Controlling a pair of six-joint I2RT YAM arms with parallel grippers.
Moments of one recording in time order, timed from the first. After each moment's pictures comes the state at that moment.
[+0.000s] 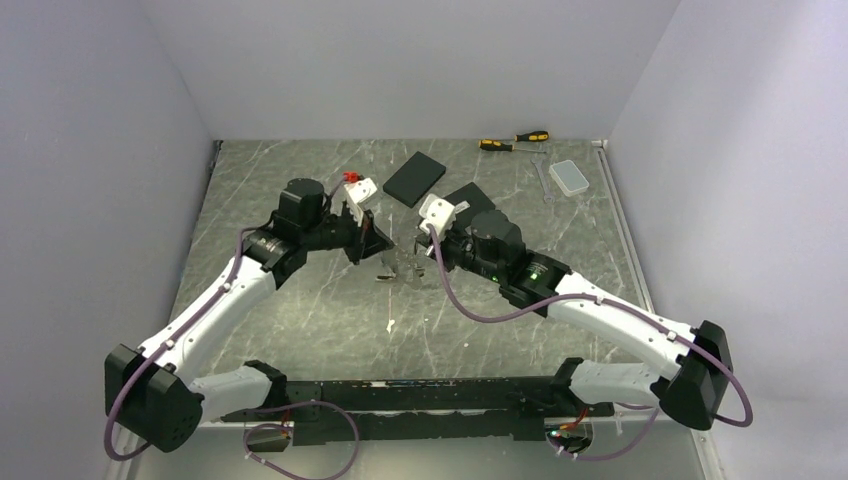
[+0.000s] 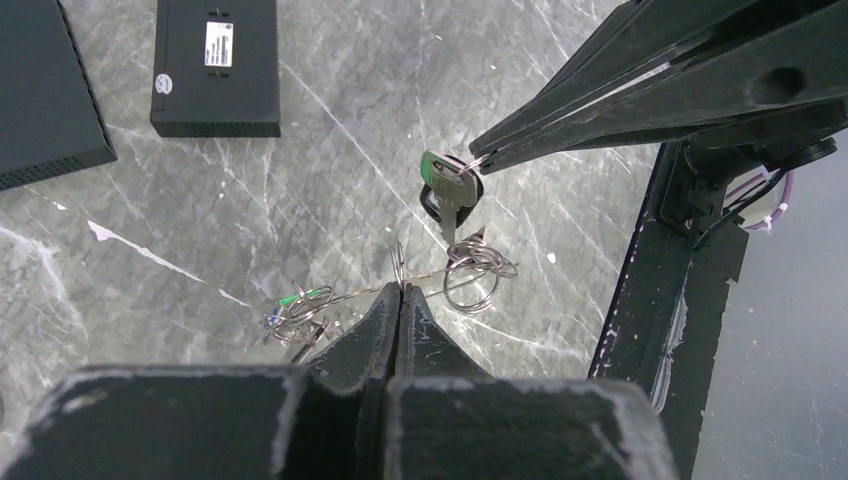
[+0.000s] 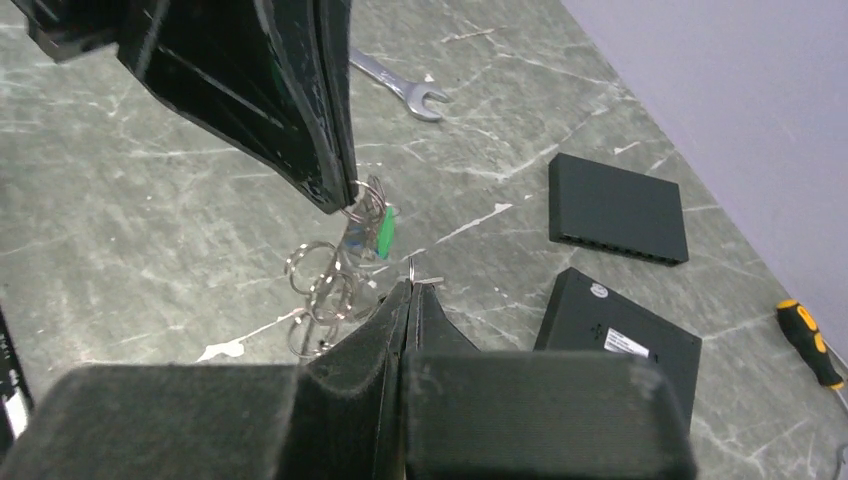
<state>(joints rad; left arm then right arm) -0.46 1.15 0.99 -0.29 0.68 0.07 0.89 1.14 0.92 -0.03 -0.04 -0.28</state>
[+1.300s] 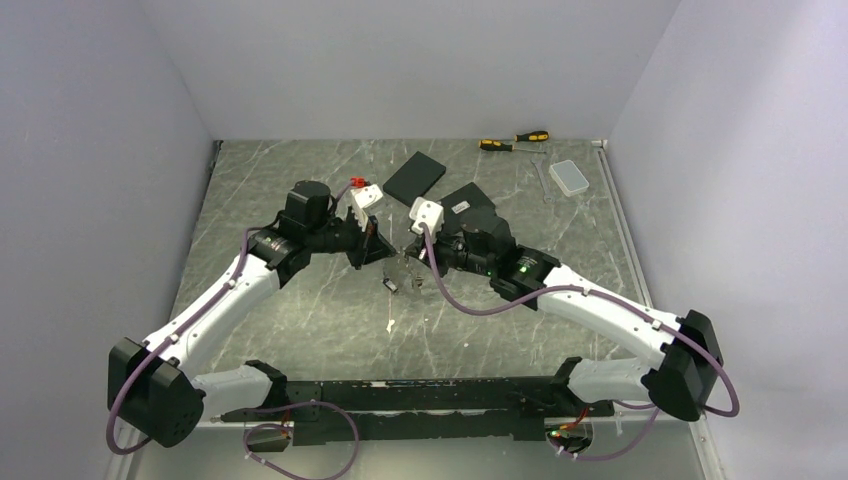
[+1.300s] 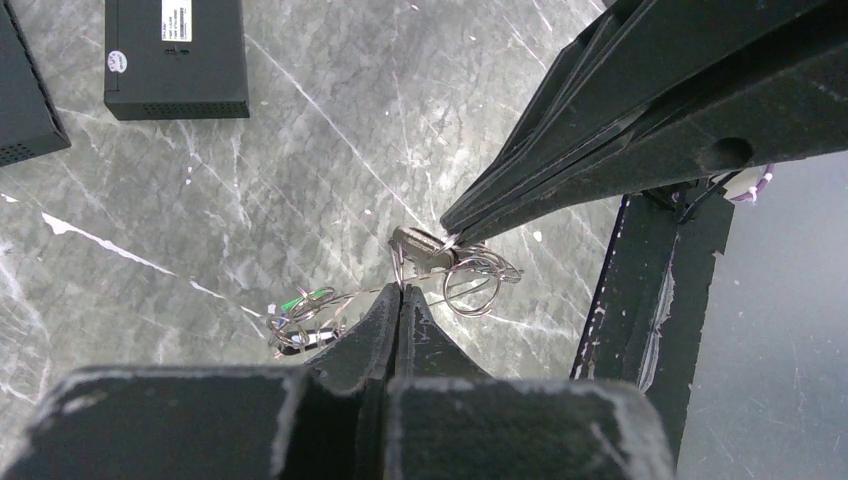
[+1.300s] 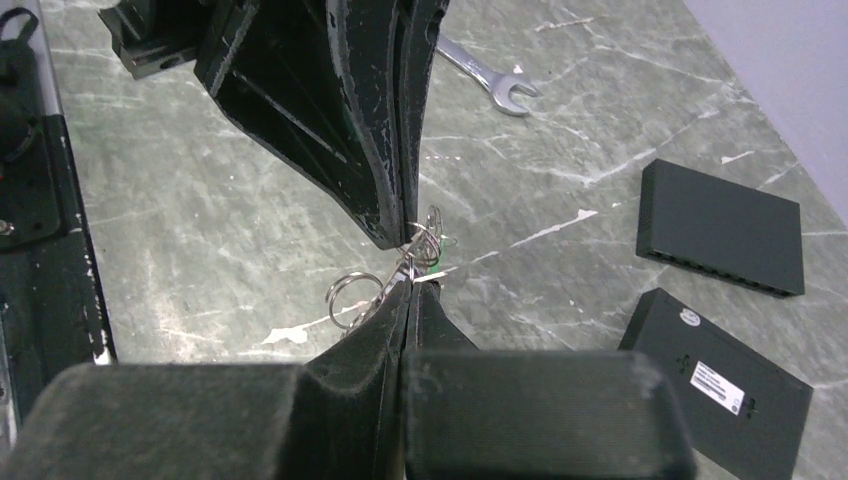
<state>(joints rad) -0.49 1.17 0.98 -0.32 0.69 0.09 0.87 1.22 0.96 -0.07 -0.22 -0.24</state>
